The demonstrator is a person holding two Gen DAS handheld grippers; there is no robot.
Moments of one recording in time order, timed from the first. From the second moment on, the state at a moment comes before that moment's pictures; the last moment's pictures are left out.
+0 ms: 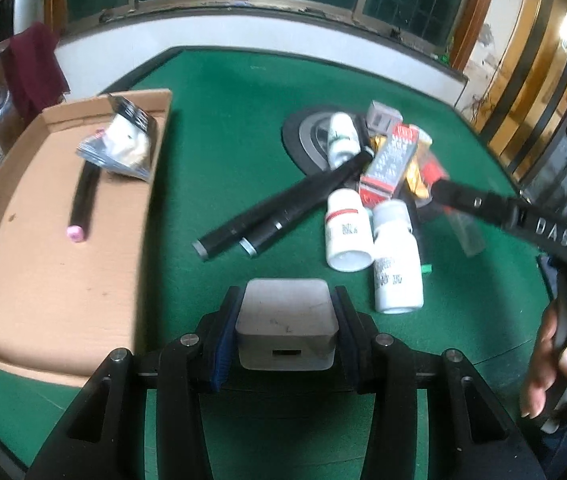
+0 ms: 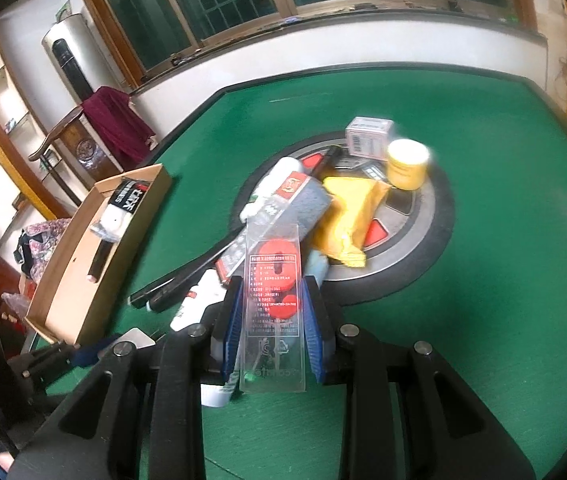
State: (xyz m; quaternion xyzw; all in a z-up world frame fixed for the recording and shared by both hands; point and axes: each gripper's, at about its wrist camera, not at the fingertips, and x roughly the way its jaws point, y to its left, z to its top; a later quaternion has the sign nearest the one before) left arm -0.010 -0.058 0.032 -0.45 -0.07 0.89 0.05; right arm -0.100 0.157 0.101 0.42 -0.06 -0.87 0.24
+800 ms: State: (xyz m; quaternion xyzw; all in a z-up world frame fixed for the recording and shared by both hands) left arm 0.000 -0.083 0.062 -0.40 -0.10 0.91 0.07; right arm -0.090 0.146 0.102 0.42 -0.09 -0.86 0.27
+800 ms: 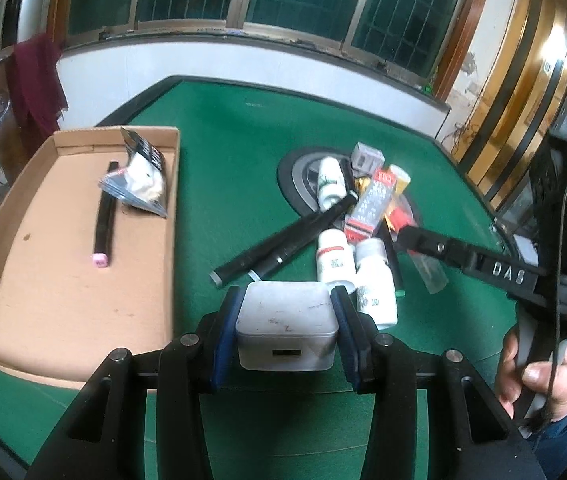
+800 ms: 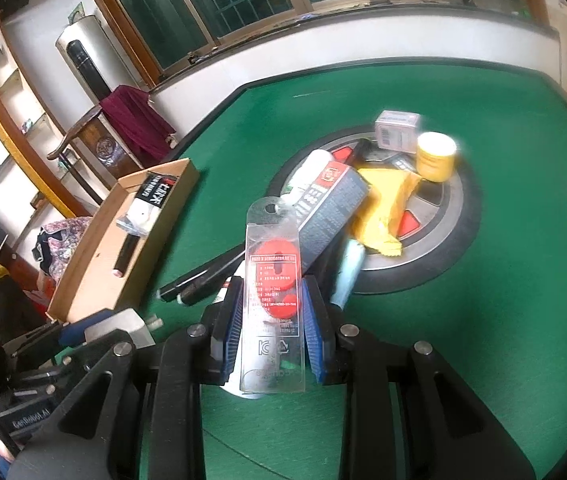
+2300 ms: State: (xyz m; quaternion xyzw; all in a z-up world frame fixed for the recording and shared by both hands) left arm -0.091 -0.272 0.030 -0.43 -0.18 0.88 -0.03; right arm -0.207 -0.163 0.104 0.53 0.00 -0.78 0.34
